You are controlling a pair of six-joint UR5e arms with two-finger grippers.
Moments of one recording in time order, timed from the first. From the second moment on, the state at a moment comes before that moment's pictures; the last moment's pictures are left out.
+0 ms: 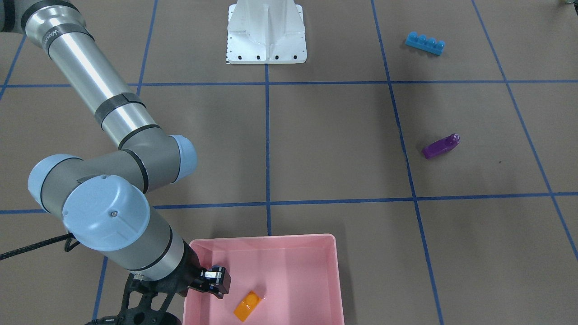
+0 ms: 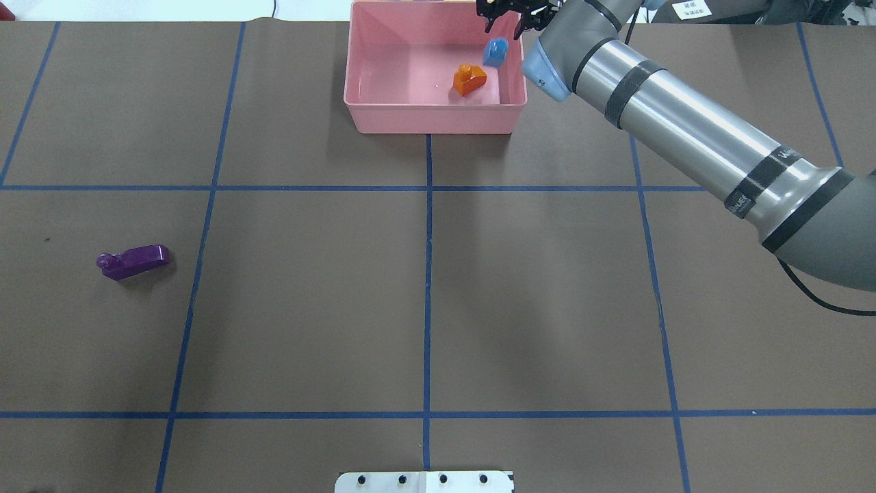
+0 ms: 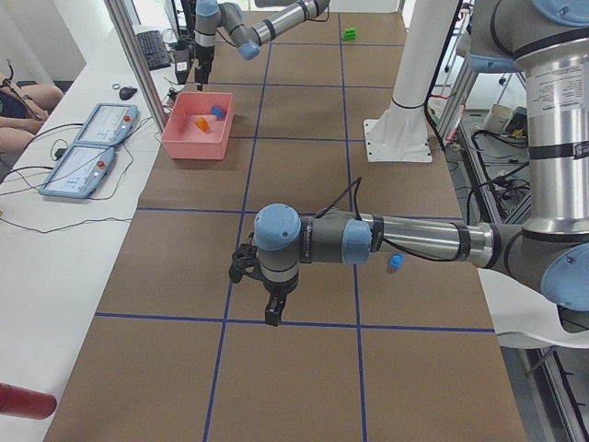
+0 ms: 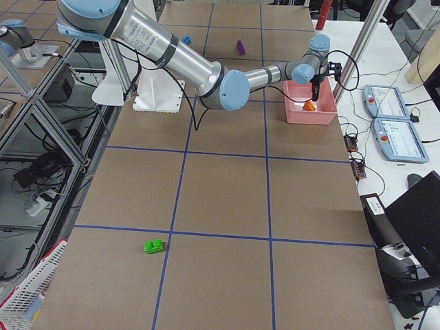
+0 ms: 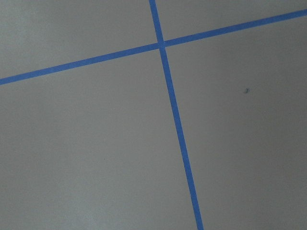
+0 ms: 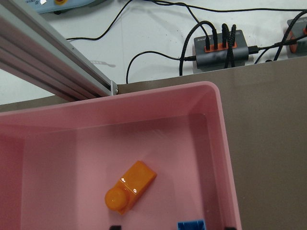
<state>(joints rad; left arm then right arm) -1.58 -1.41 -1.83 -1.51 -2.32 0.23 0.98 -0.45 0.77 -1.03 2.10 1.08</state>
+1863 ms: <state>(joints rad) -0.90 -1.44 -1.82 -2.13 -2.17 -0.12 1.14 -1.84 2.17 -1.31 2.25 0.59</state>
